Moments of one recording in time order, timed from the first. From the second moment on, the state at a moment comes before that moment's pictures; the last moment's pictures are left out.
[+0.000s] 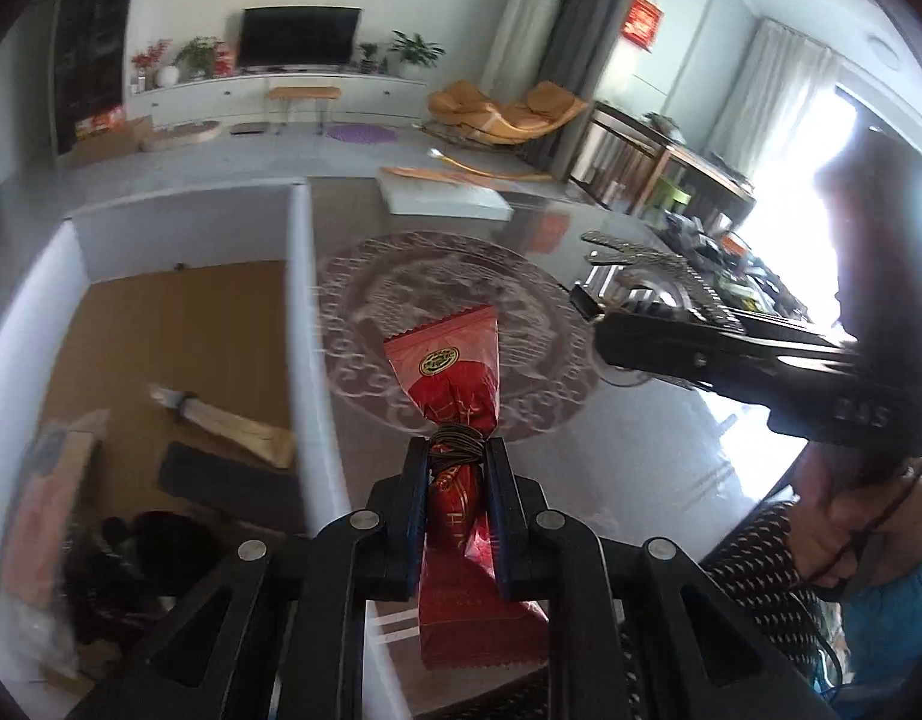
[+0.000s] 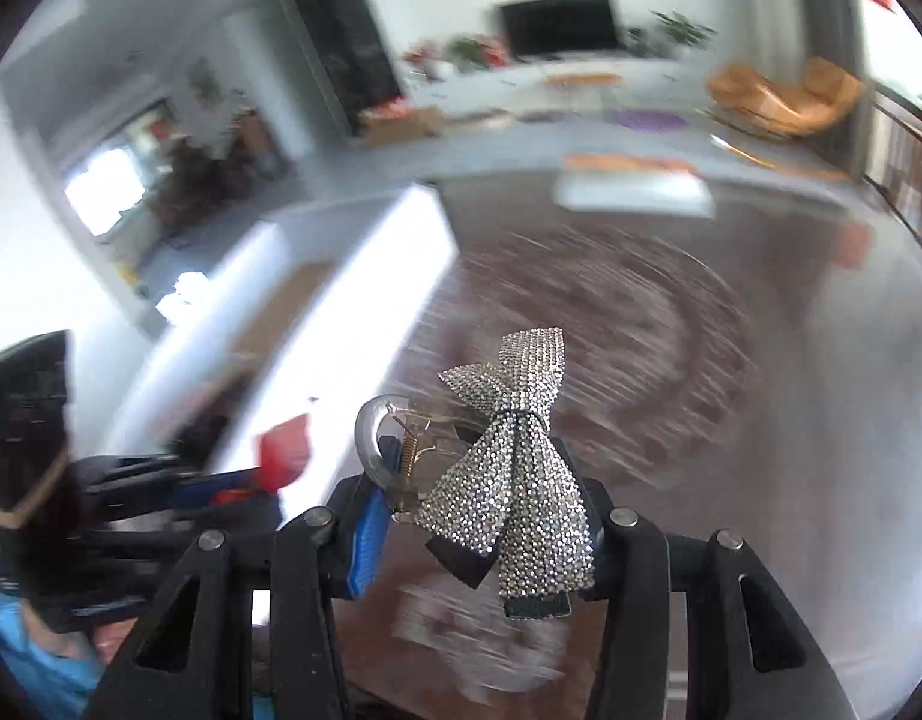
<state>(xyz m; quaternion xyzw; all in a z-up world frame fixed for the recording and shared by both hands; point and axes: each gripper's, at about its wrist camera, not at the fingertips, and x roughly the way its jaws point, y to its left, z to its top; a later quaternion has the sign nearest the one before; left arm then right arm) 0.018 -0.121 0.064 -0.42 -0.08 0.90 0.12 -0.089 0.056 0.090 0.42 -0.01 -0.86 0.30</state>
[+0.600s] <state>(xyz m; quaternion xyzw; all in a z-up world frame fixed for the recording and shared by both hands) 0.025 -0.234 0.017 -0.47 0.00 0.86 -0.18 -0.088 -0.131 0.062 0.50 0.05 -0.76 0.40</state>
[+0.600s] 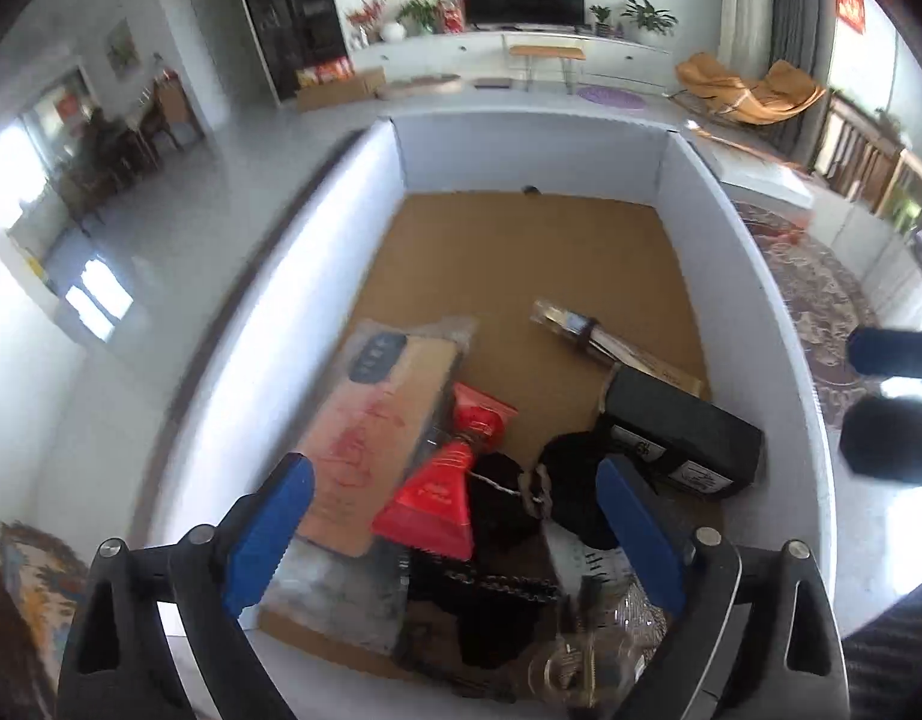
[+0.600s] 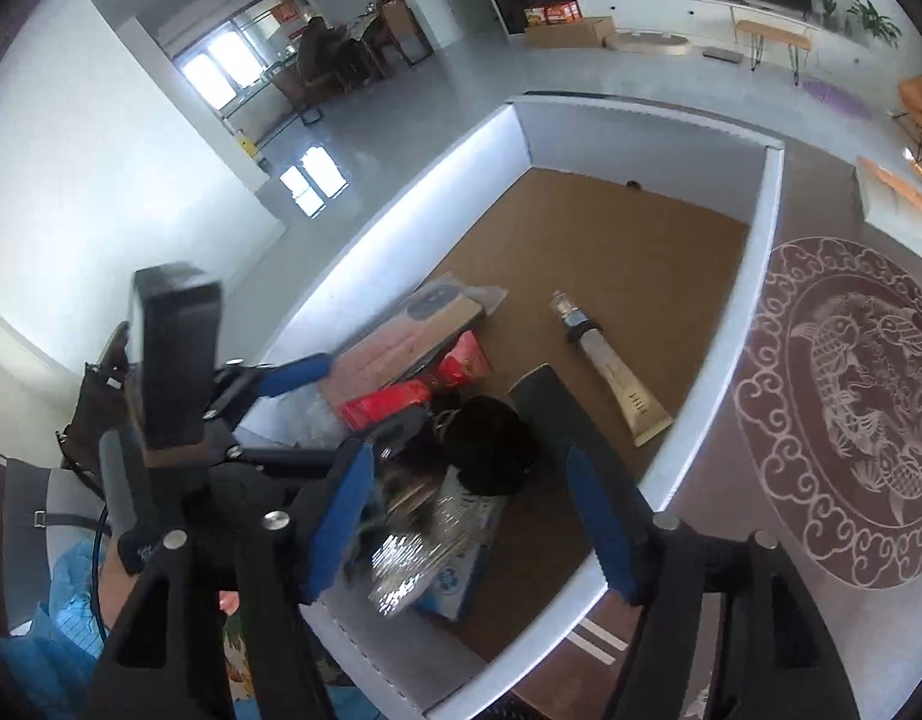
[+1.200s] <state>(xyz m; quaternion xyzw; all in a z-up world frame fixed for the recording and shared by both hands) 0.047 -0.230 0.054 -0.45 -0.08 0.85 -0.26 -0.085 -0.123 0.084 0.47 0.13 -0.80 0.35</state>
